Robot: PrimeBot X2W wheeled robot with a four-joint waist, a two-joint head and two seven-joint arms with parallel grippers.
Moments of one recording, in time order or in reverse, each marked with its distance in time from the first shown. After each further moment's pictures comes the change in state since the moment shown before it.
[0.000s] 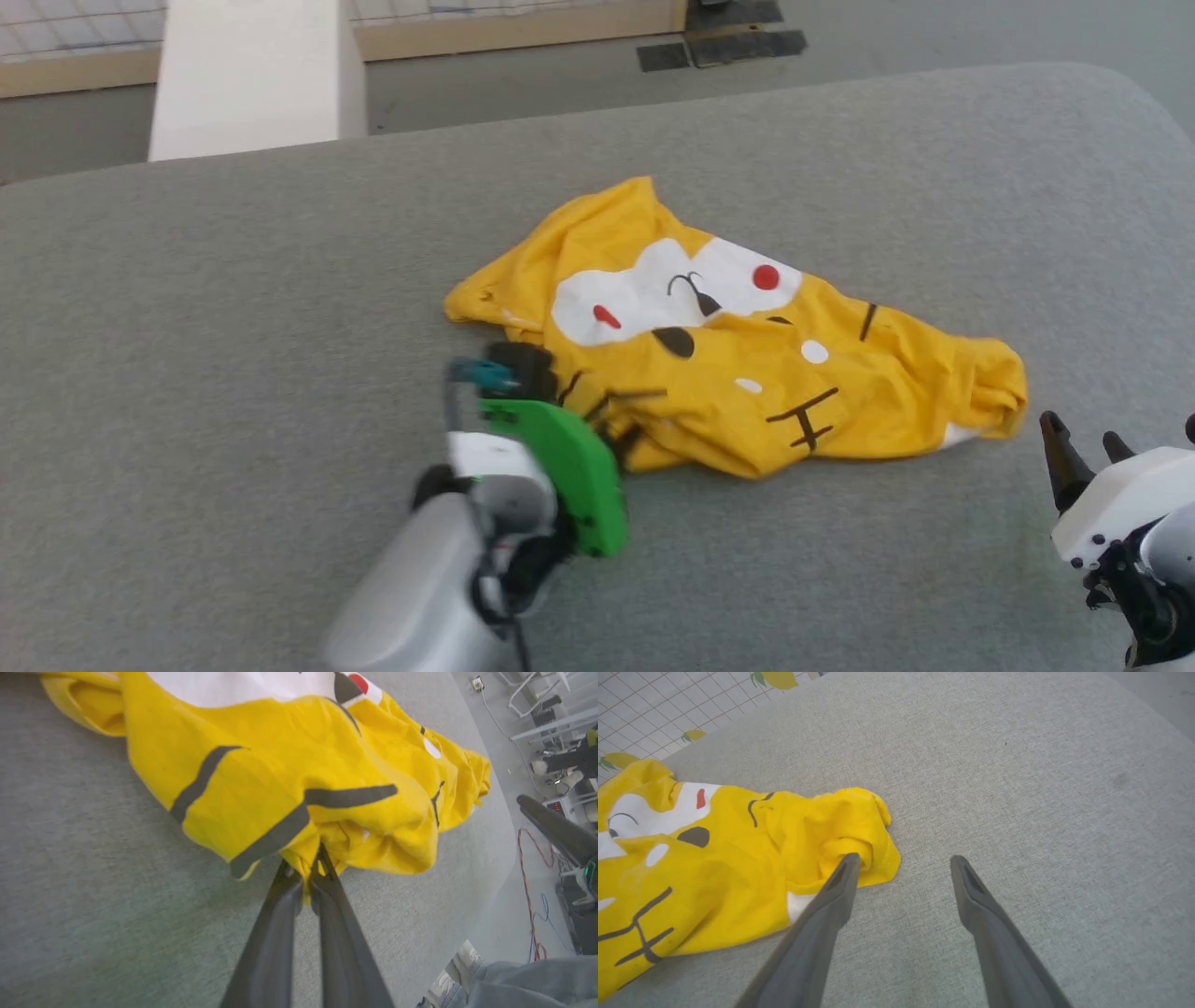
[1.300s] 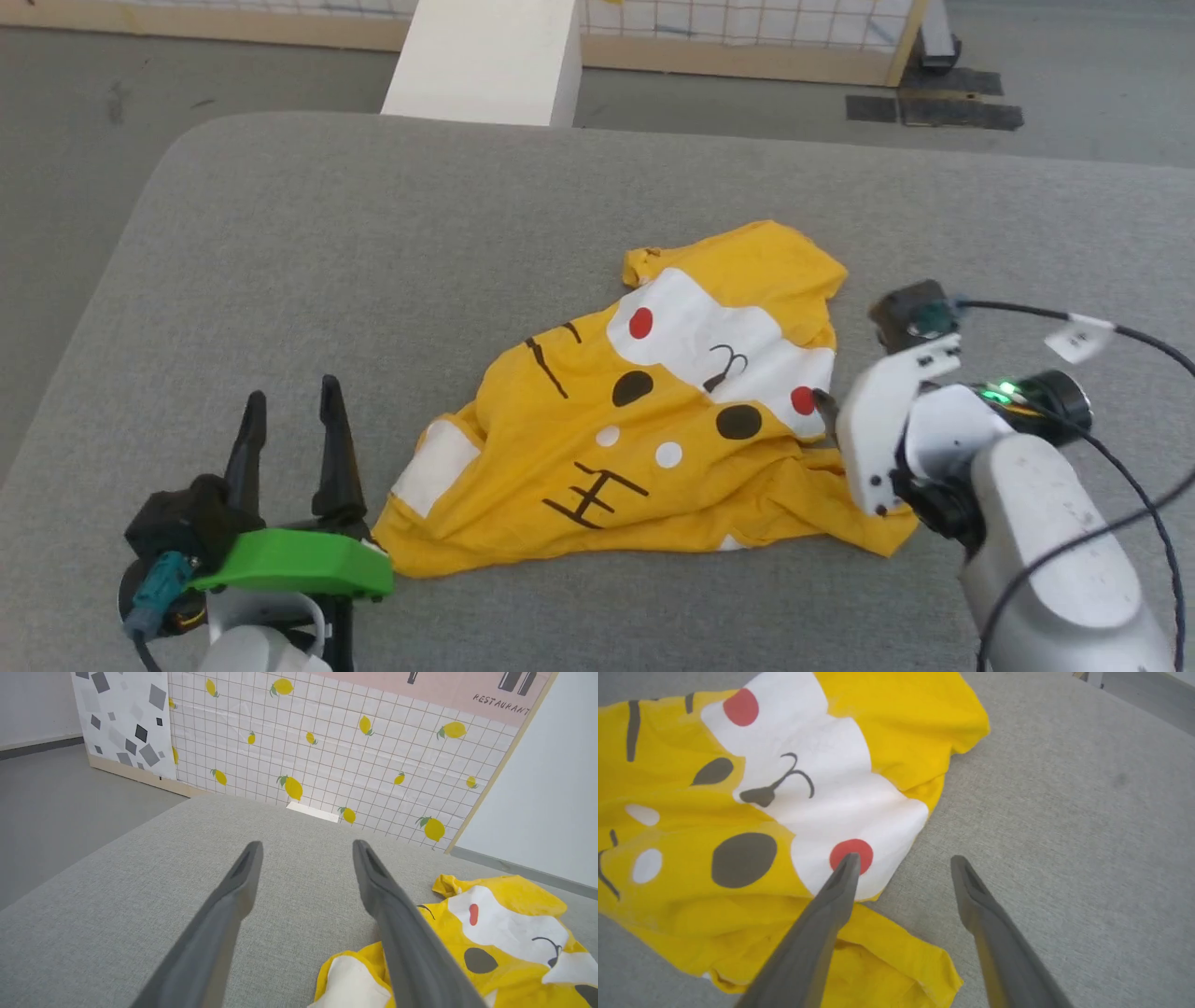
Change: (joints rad) left arm 0.365 0.139 0.371 -0.323 0.267 0.093 -0.699; right arm -0.240 -0.058 0.525 0.145 -0.155 0.000 0.238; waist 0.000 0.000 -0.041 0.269
